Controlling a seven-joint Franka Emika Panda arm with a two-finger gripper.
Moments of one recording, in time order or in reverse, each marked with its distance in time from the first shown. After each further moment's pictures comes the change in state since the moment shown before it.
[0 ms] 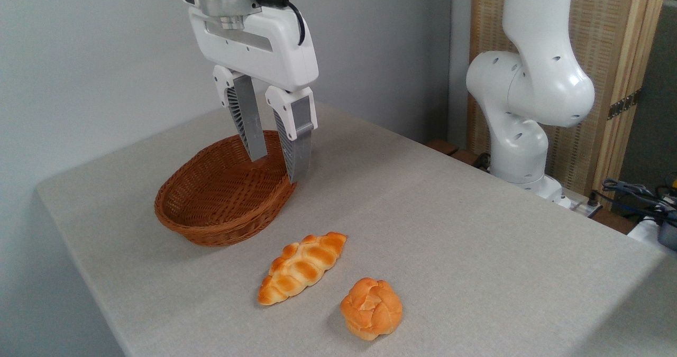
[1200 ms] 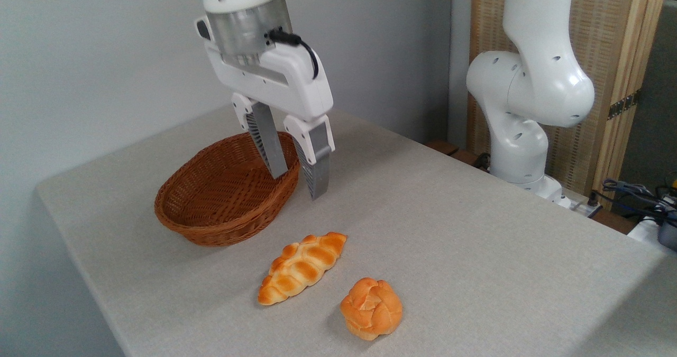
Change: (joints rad) arm -0.009 -0.014 0.011 -0.119 0.000 0.016 0.000
